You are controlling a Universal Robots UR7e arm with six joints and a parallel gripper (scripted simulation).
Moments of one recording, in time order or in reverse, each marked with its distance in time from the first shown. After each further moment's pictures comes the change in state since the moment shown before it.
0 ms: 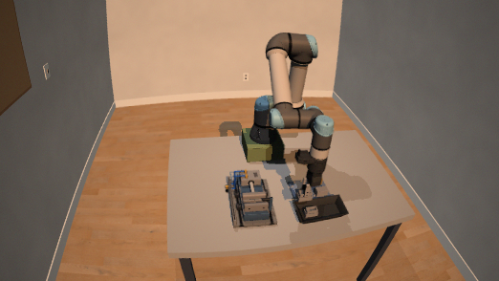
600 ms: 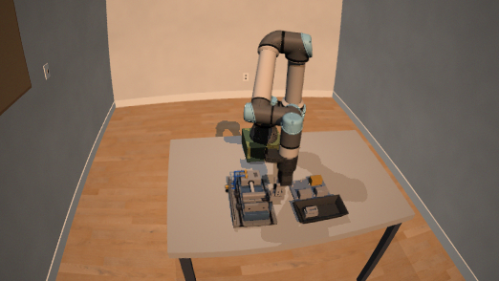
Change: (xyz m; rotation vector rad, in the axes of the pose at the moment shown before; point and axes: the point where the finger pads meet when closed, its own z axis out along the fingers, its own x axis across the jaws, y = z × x) arm 0.025 -0.116 0.000 0.002 0.001 0.019
